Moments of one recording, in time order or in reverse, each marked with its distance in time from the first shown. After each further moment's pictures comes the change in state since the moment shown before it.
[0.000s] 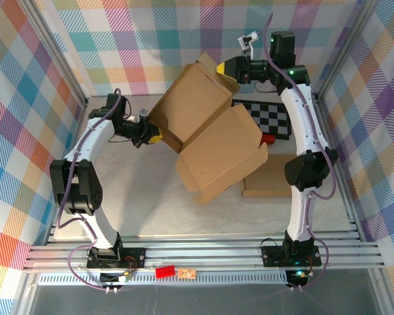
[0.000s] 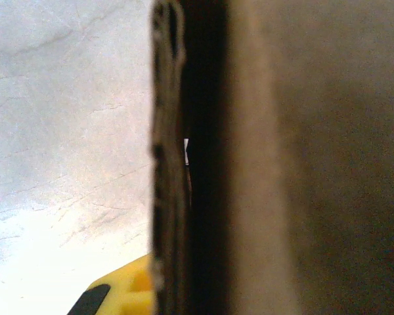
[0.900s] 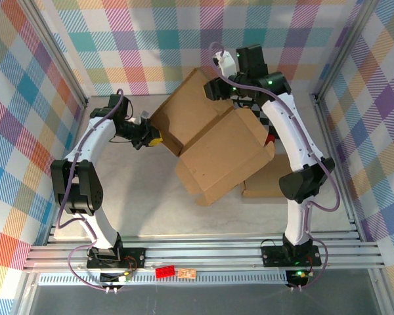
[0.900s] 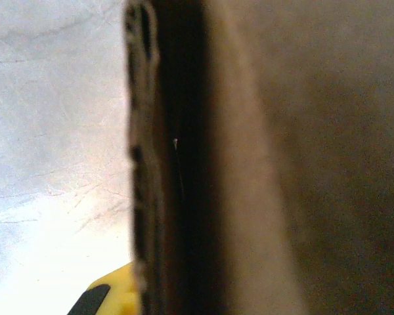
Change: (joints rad) left arm -0.018 0.000 0.020 -0.063 -0.056 0.027; right arm 0.256 -0.122 -0.080 -0.227 0.880 -0.513
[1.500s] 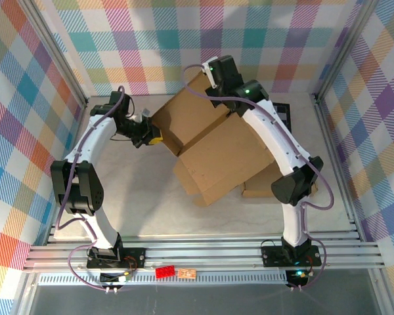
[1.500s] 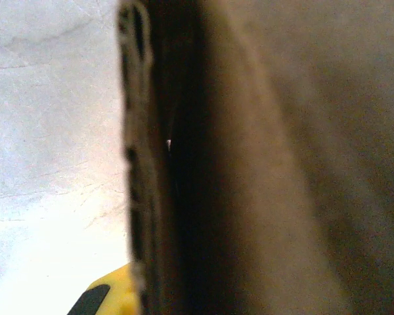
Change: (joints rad) left arm -0.020 0.000 0.046 -0.050 -0.039 0.025; right arm 0.151 0.030 -0.028 0.005 0.692 -0.103
